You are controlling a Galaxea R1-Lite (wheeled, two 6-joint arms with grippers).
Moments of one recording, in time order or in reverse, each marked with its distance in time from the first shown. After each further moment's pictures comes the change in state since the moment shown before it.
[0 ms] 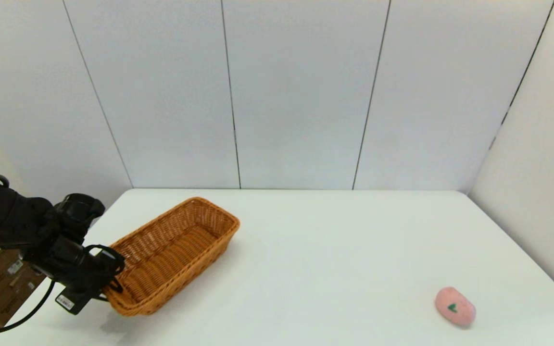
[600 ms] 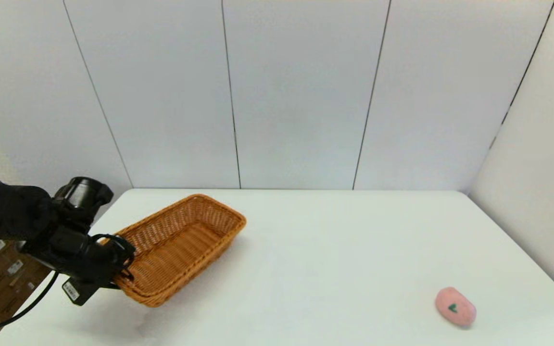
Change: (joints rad) left arm -0.146 -0.161 -0.001 0.046 -0.007 0.051; right arm 0.000 0.000 0.000 -0.001 -0.001 0.000
